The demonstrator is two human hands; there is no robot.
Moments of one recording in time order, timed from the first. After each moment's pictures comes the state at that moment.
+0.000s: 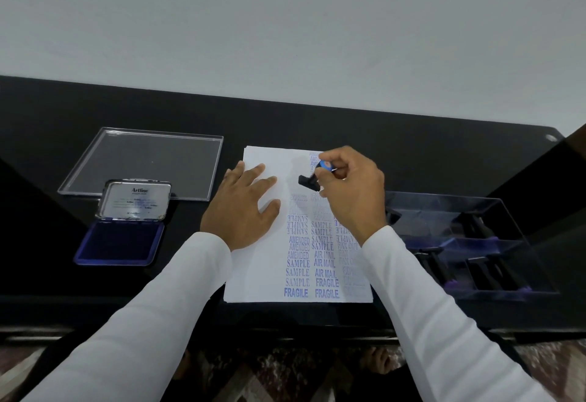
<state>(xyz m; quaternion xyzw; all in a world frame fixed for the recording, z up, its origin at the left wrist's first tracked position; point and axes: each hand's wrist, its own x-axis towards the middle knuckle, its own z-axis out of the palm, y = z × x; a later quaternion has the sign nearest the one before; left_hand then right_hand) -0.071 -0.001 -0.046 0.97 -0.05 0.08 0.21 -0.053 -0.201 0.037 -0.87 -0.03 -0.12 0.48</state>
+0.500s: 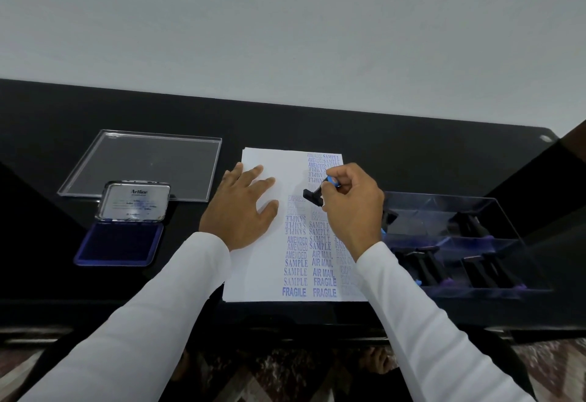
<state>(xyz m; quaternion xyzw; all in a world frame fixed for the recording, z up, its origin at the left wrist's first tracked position) -0.073 -0.003 -0.042 0.97 -0.05 0.08 0.21 -0.067 -0.205 0.019 -0.86 0.02 -0.15 0.49</state>
